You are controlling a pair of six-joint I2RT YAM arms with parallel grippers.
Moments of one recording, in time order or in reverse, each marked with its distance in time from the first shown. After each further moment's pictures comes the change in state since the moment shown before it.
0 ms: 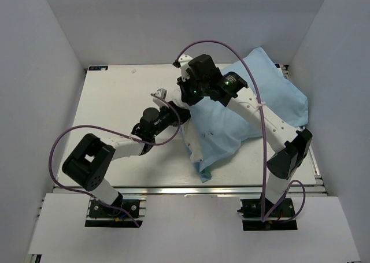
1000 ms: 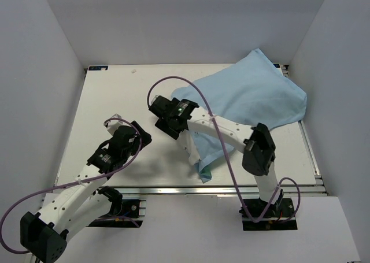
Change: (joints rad) left arm 0.071 -0.797 -0.099 -1.405 -0.573 -0.146; right arm 0.248 0.225 -0.084 -0.127 0.539 -0.118
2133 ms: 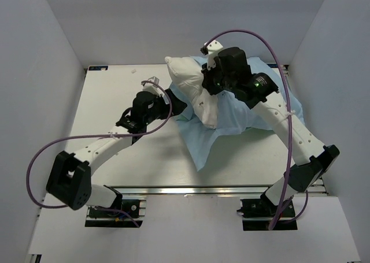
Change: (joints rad) left arm 0.003 0.561 0.306 0.621 0.444 0.262; right arm -0.381 -0.426 -0.060 0.220 -0.435 0.074
